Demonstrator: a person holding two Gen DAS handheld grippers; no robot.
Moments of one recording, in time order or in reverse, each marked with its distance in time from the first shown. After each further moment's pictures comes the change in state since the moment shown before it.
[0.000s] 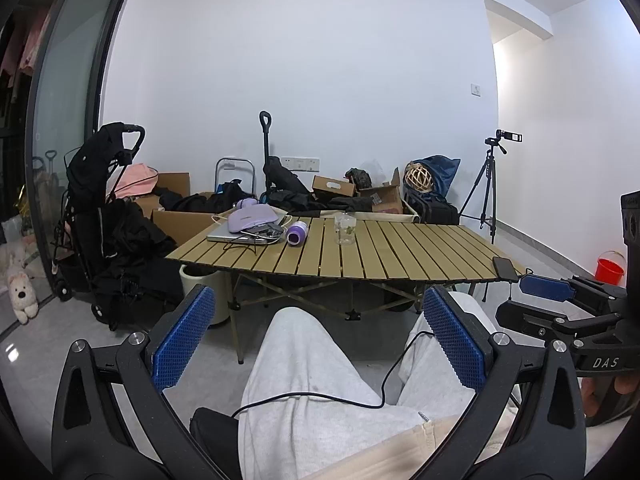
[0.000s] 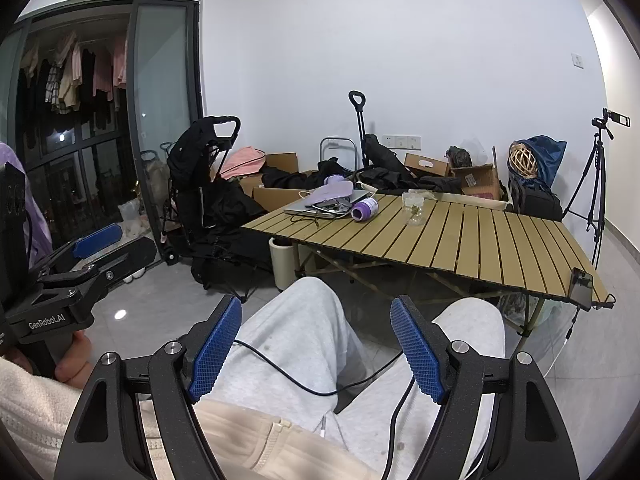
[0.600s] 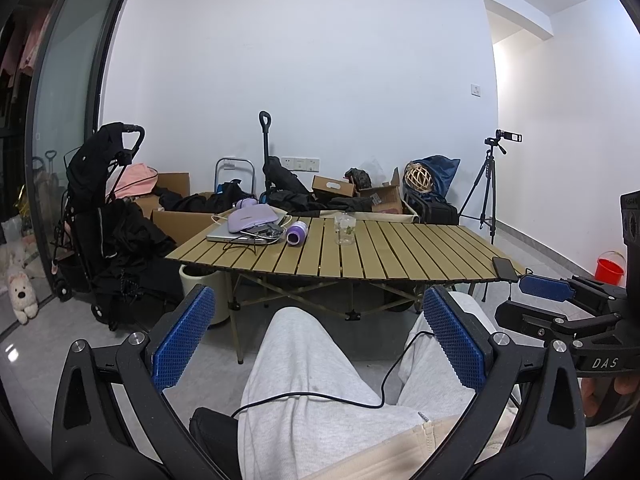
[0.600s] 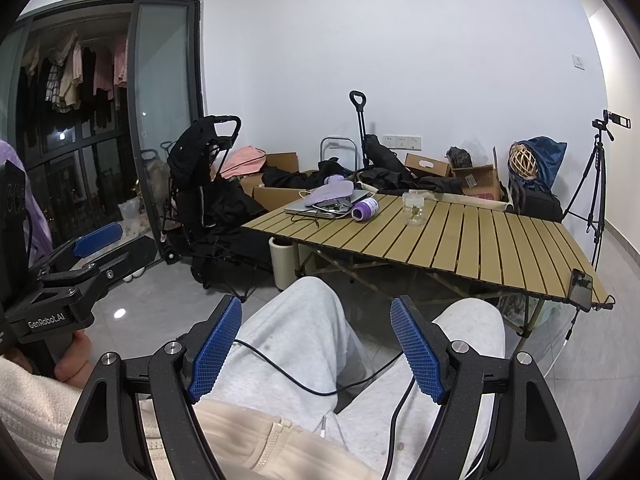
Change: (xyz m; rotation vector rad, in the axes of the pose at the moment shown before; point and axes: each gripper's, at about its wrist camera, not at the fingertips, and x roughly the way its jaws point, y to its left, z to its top) left arm 0.000 0.000 -0.001 0.000 -0.002 -0.003; right arm 0.000 -0.002 -0.001 -0.001 -0.001 0.000
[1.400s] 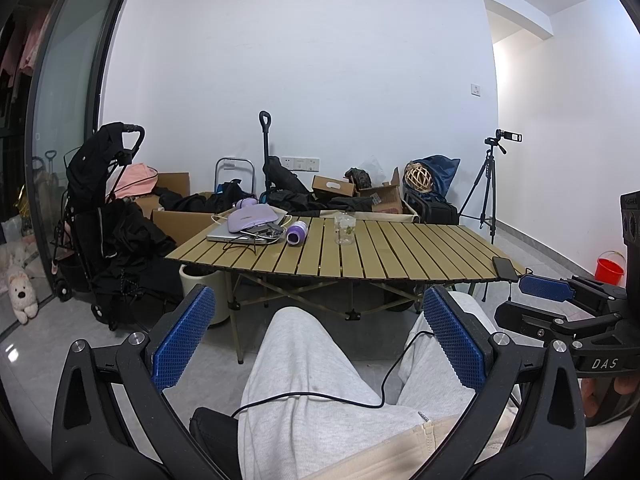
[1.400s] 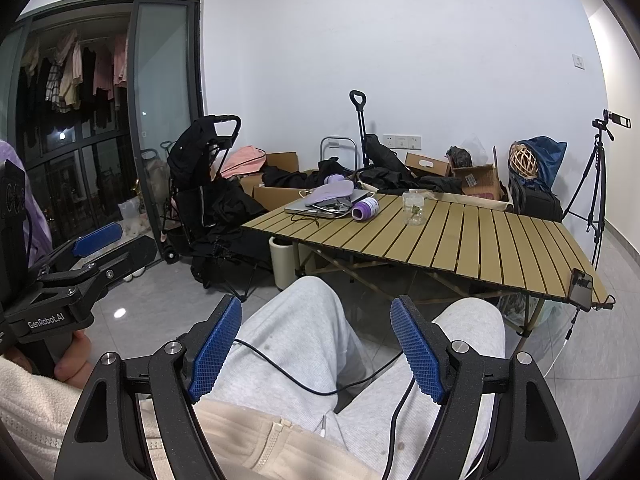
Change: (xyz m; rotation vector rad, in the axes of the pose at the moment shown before) left arm 0.001 0.001 -0.001 0.000 0.002 -0.003; right arm -0.002 0.000 0.001 -0.001 0.000 0.000
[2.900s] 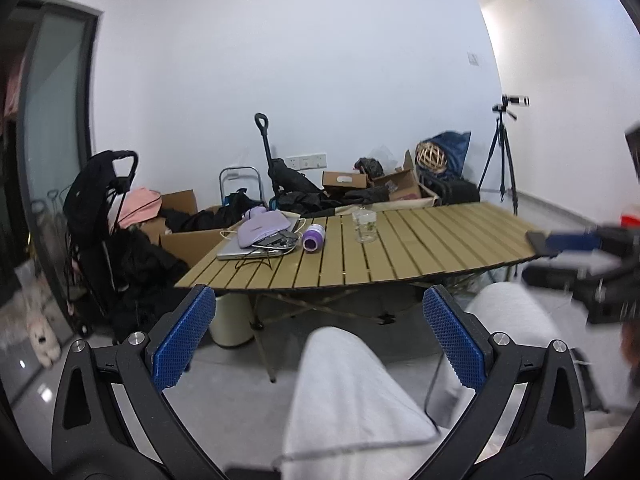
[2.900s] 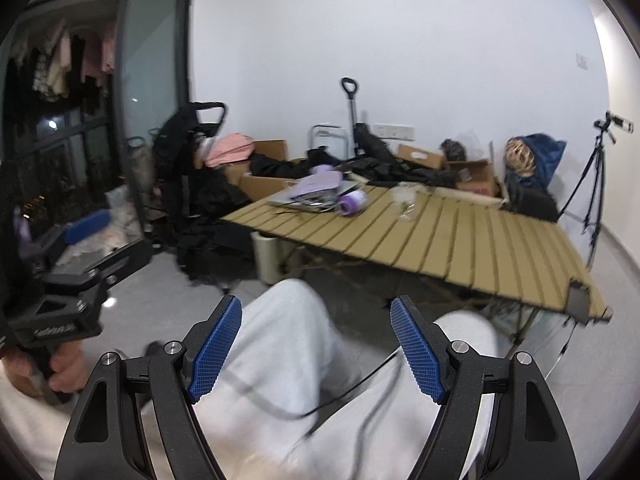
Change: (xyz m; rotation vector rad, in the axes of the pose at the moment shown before) left arm 0.096 0.007 0.013 0.165 0.033 0.056; right arm 0.055 -0.034 0.031 -0.018 0.054 -0.072
